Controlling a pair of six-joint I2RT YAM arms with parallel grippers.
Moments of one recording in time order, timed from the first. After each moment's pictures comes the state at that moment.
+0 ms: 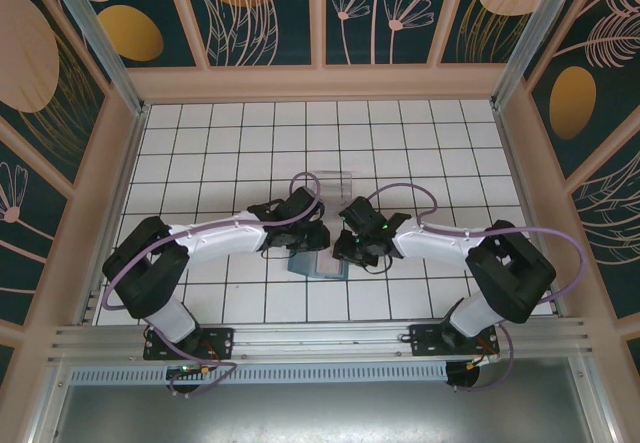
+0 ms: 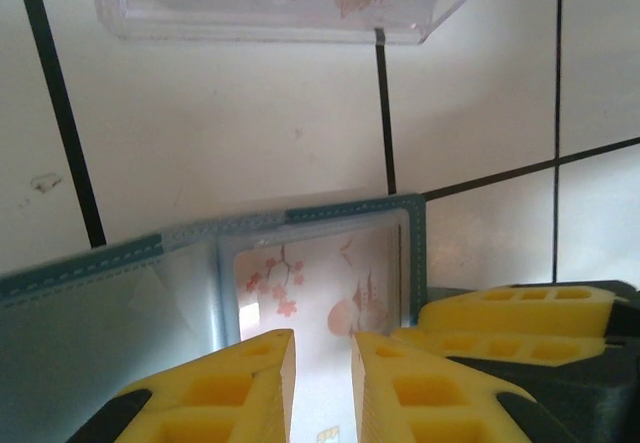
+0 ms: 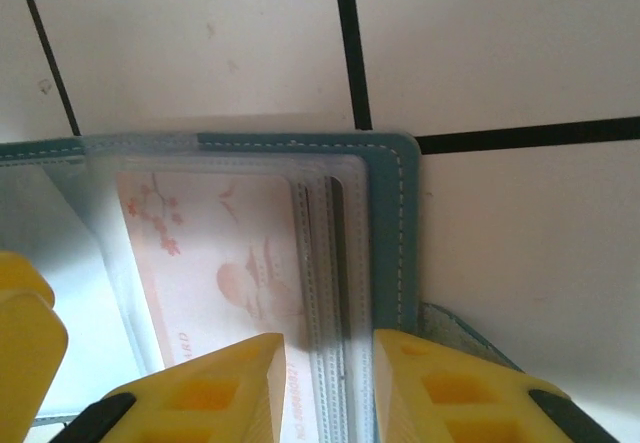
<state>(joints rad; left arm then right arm) -0.85 1.64 0.94 -0.32 0.16 -0.86 0.83 1.52 0.75 -0.36 -0.18 1.00</state>
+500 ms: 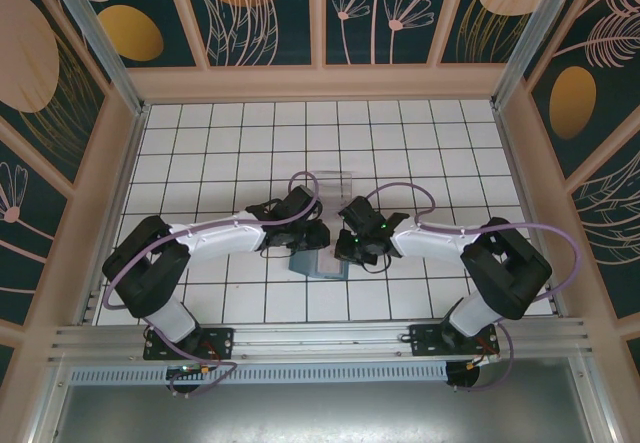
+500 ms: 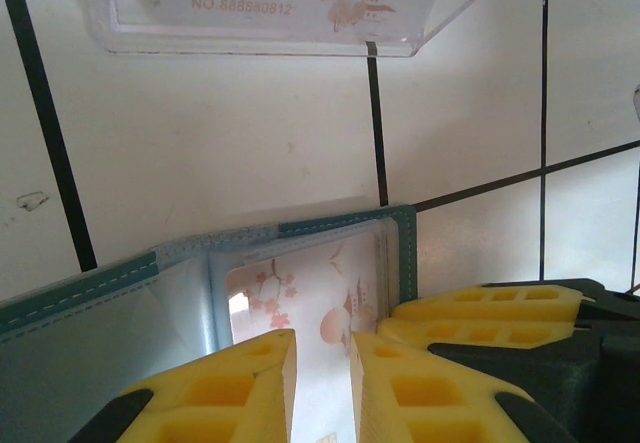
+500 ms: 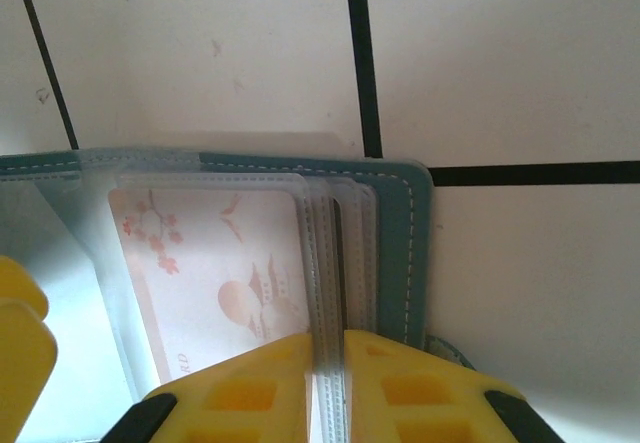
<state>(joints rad) -0.84 1.64 0.92 -0.27 0.19 -0.86 0.82 1.54 0.75 -0.33 -0.18 0.96</state>
